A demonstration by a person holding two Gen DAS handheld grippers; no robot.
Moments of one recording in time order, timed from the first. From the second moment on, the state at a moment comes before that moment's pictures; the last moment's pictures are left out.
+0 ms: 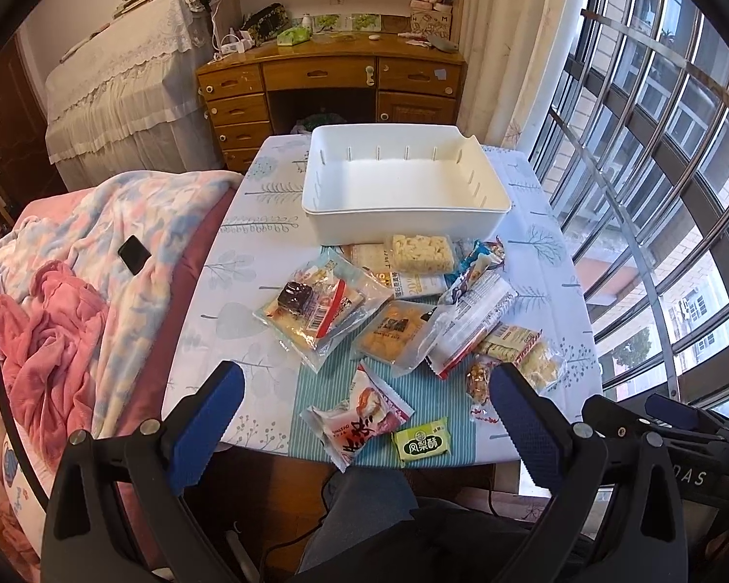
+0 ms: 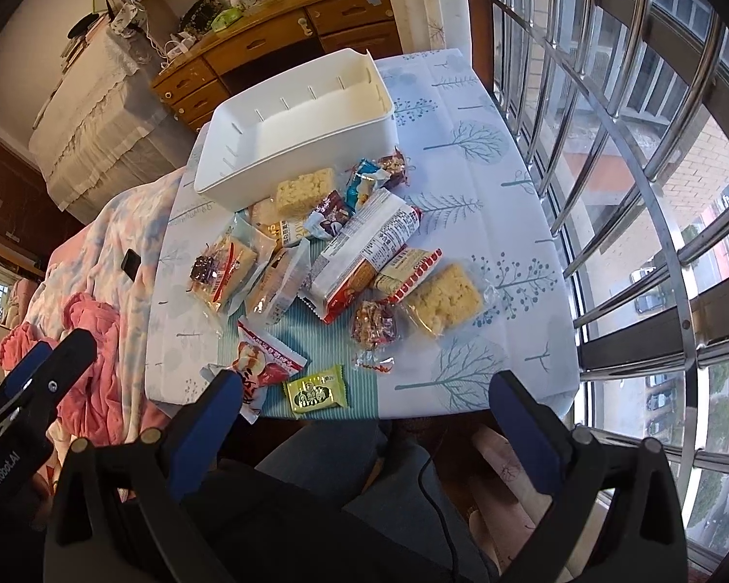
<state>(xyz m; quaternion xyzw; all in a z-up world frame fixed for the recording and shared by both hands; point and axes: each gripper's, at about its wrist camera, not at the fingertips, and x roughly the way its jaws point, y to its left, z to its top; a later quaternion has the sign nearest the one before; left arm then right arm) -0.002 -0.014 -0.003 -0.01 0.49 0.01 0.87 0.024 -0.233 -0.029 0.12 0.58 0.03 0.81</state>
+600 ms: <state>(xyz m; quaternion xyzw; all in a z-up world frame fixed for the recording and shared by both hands) 0.028 0.010 -0.064 -0.06 0.60 0.02 0.80 0.029 -0.258 -0.077 0.22 0.63 -0.01 0.75</state>
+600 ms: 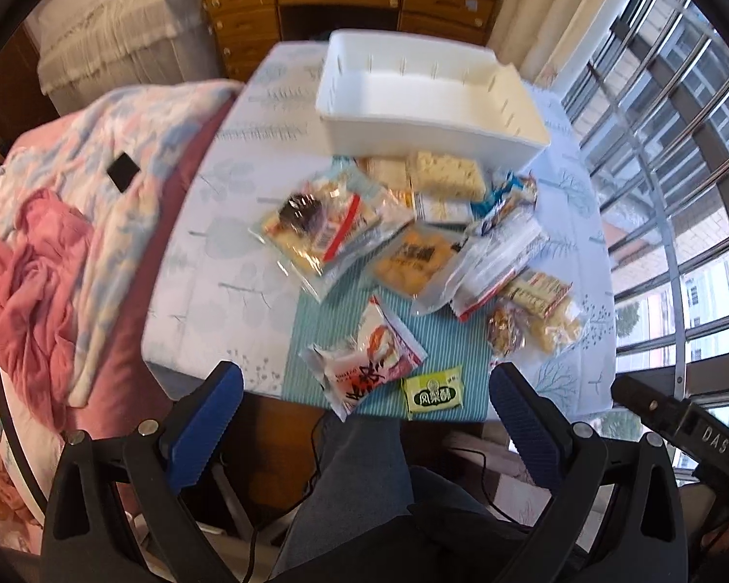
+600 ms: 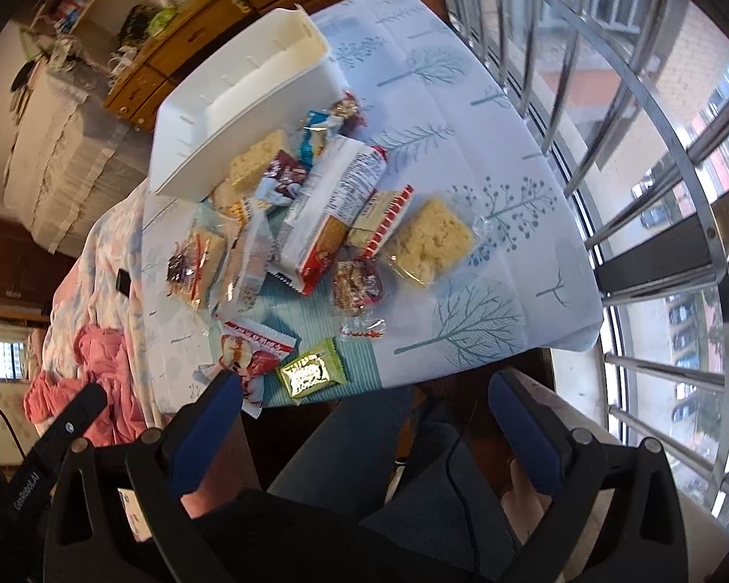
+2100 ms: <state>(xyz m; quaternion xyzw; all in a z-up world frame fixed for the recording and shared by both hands) 0.116 -0.021 -0.283 0.05 0.75 0.01 0.66 0.109 -0.289 -0.219 0.22 0.61 -0.11 0.76</state>
